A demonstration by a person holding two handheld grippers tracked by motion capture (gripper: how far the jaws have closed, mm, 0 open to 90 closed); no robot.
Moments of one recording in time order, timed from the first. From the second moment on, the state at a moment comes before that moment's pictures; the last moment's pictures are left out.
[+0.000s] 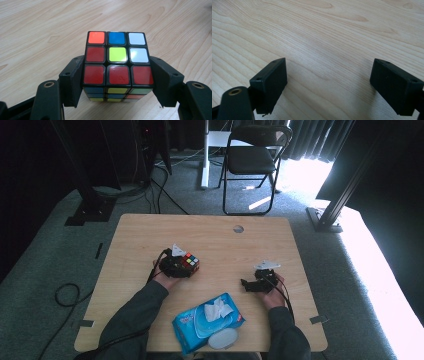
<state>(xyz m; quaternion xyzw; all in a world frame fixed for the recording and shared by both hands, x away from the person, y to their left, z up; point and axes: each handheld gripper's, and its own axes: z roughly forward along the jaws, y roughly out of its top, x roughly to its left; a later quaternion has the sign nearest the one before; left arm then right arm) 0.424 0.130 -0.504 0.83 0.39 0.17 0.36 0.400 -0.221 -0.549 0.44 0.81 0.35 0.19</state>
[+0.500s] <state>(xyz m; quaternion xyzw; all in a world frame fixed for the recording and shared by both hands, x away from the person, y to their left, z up) 0.421 0.118 -0.510 0.84 0.38 0.16 0.36 0.400 -0.221 -0.549 0.44 0.81 0.35 0.19</state>
